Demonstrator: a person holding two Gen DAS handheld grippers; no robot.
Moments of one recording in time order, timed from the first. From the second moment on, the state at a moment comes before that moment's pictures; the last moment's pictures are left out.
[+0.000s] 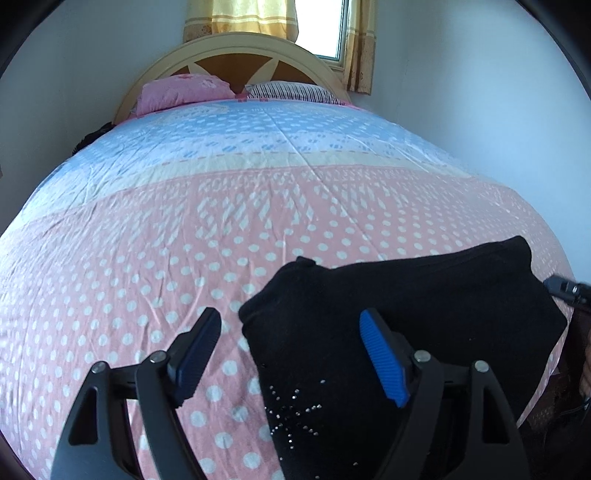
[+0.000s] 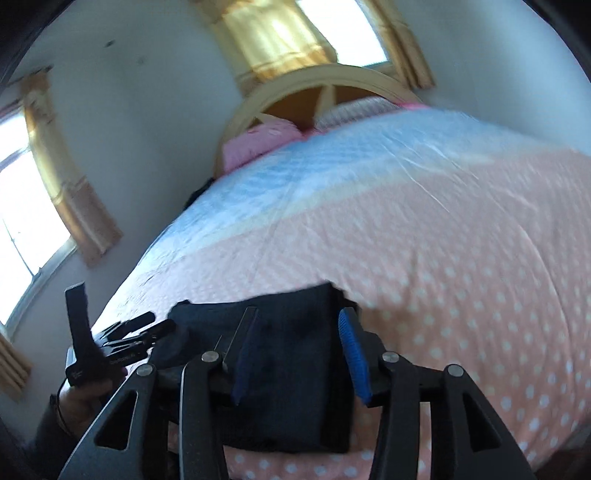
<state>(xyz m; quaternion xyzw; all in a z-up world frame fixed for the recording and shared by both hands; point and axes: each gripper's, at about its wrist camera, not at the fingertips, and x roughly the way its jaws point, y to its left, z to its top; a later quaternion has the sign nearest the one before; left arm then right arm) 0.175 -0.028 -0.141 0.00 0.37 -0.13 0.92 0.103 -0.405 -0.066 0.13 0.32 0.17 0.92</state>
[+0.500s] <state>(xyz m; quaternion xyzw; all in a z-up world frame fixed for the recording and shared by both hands) 0.161 -0.046 -0.145 0.04 0.36 -0.14 0.92 0.105 -0.389 -0.090 0.08 0.38 0.18 0.90</state>
